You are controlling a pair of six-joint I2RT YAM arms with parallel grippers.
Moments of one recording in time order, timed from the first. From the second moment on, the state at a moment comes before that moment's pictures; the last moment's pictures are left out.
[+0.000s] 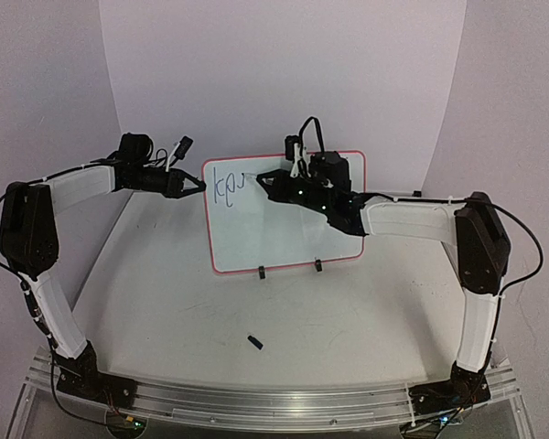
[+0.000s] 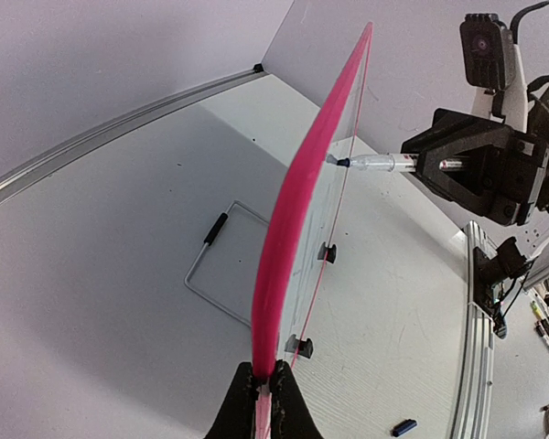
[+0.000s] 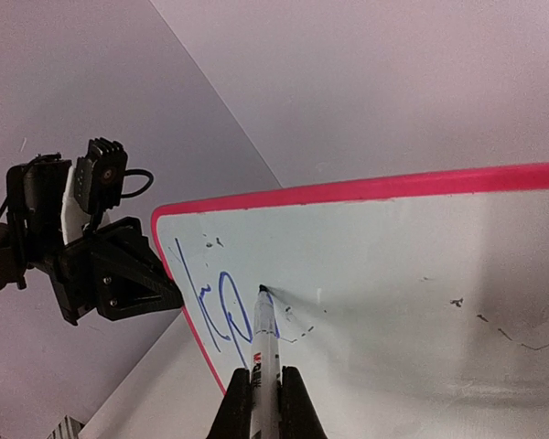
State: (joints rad) left arm -0.22 1.80 1.47 -0.31 0.94 0.11; right arm 0.75 1.99 1.52 0.35 -0.12 0.52
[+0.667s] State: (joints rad) left arm -0.22 1.80 1.47 -0.31 0.93 0.11; right arm 0.76 2.02 1.47 0.36 -0.20 0.52
